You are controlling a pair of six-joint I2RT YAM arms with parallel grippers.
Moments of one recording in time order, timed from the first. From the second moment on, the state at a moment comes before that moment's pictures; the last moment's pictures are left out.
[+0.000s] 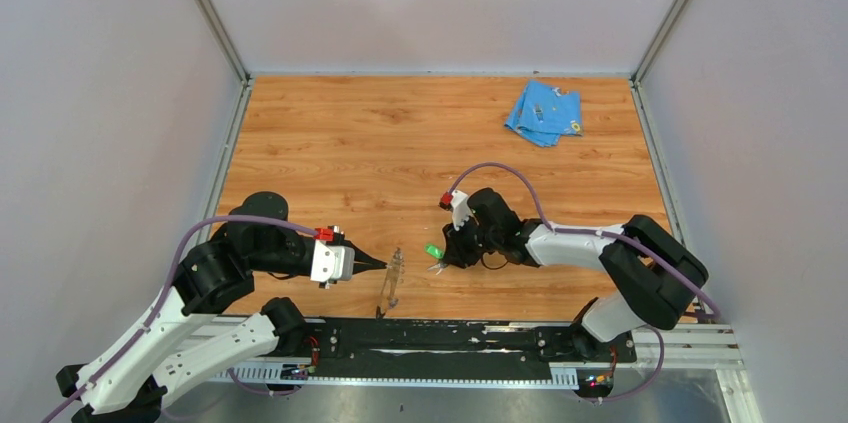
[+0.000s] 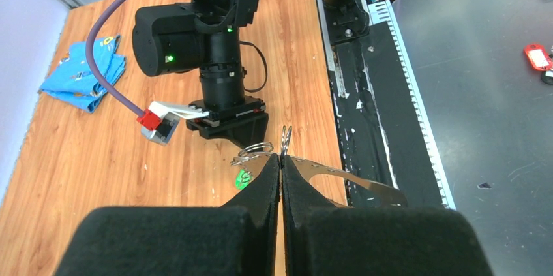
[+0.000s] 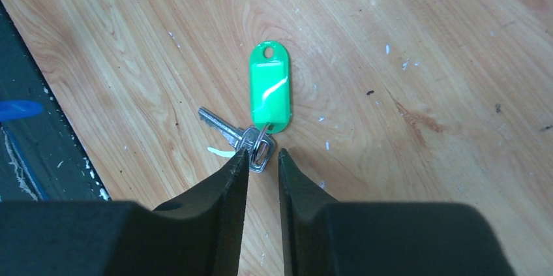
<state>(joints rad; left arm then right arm) -0.84 0.58 0.93 -0.70 0.70 0.52 0.80 1.48 0.58 0.13 -0.37 0.13</state>
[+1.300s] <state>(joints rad) -0.84 0.57 0.93 -0.70 0.69 0.51 0.87 1.47 0.58 0.13 -0.25 0.07</state>
